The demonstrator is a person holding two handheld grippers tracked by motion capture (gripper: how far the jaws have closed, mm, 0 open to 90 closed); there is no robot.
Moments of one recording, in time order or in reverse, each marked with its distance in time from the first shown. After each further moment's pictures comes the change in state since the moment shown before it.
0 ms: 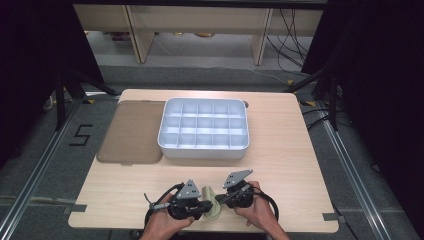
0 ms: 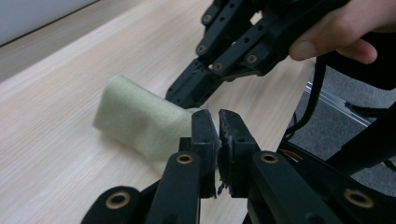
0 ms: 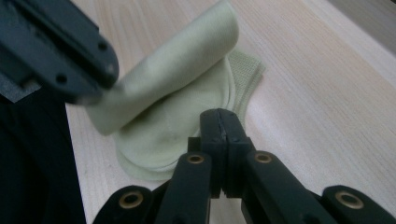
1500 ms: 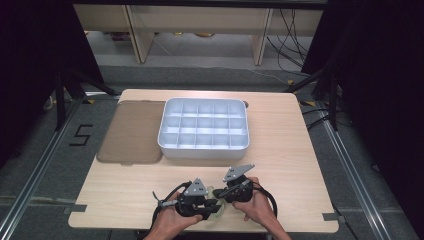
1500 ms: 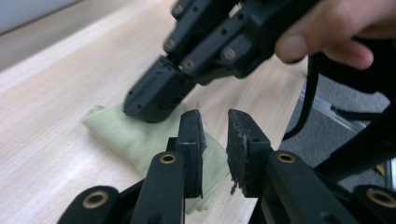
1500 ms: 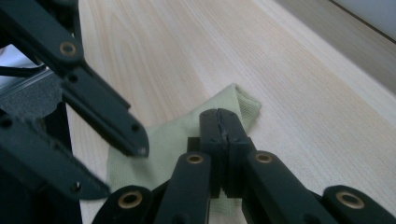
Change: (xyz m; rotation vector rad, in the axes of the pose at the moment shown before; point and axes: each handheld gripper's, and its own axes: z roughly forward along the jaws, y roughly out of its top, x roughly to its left) left arm 0.003 0.006 0.013 -0.014 -0.036 -0.031; right arm -0.009 0.009 -0.001 -0.071 0.026 0.030
